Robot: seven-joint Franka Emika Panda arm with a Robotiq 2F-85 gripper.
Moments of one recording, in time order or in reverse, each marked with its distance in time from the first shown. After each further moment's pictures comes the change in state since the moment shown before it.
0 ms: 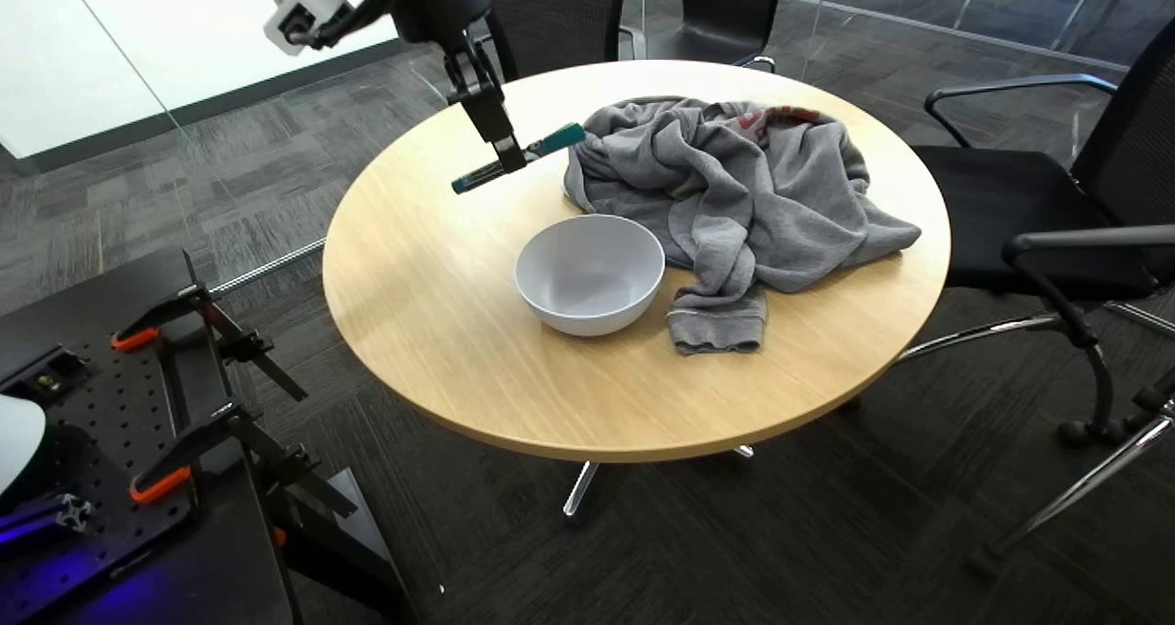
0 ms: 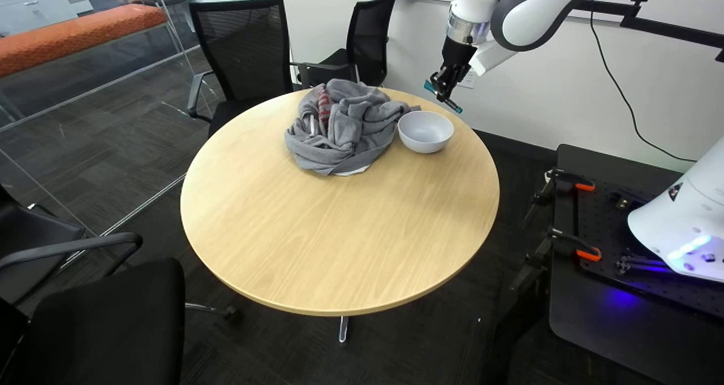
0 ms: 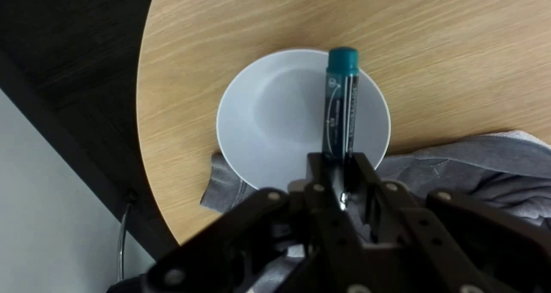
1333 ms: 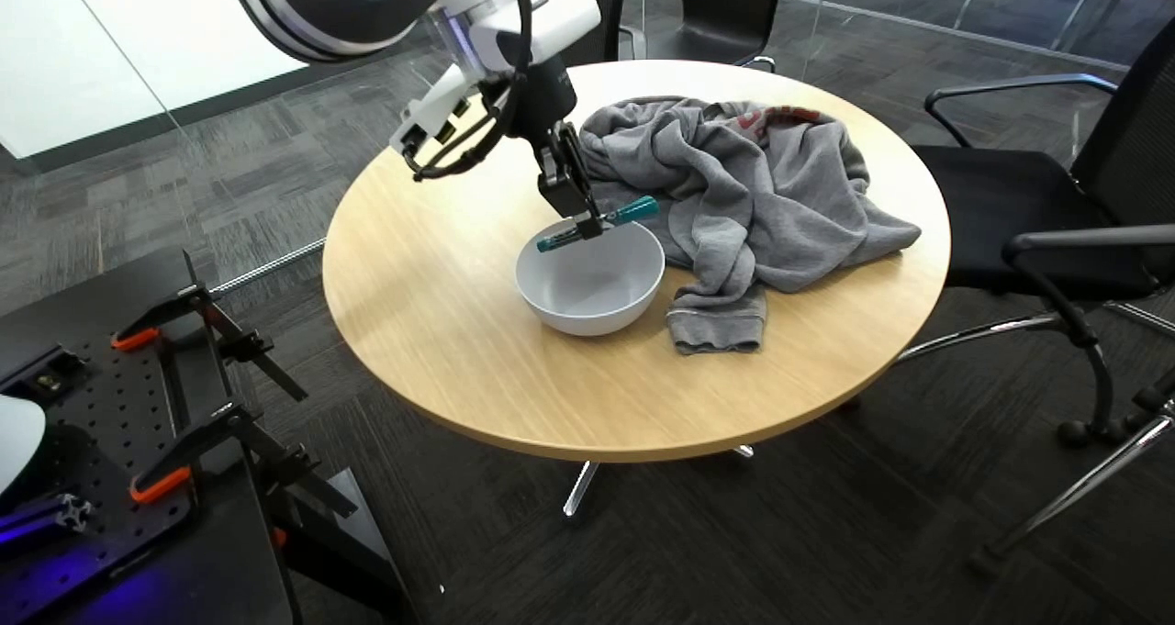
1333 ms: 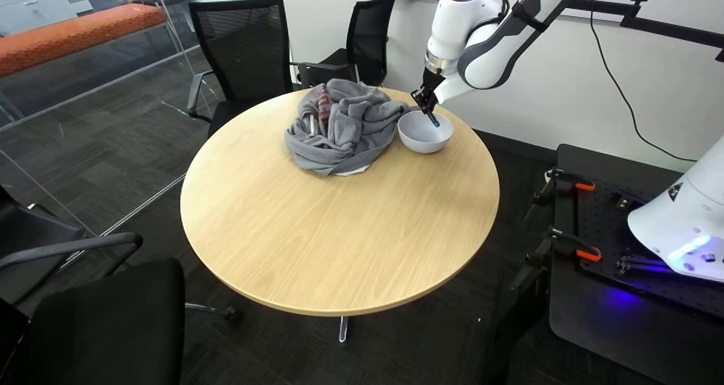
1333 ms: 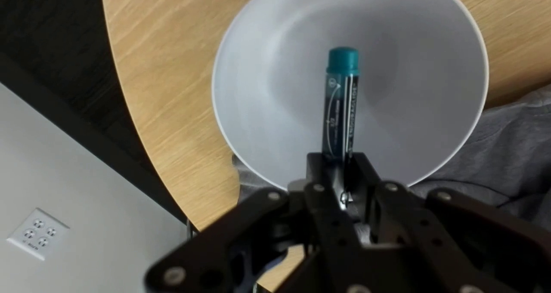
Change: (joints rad) arm 0.206 0.335 -0.256 0.168 -0.001 0.180 0.272
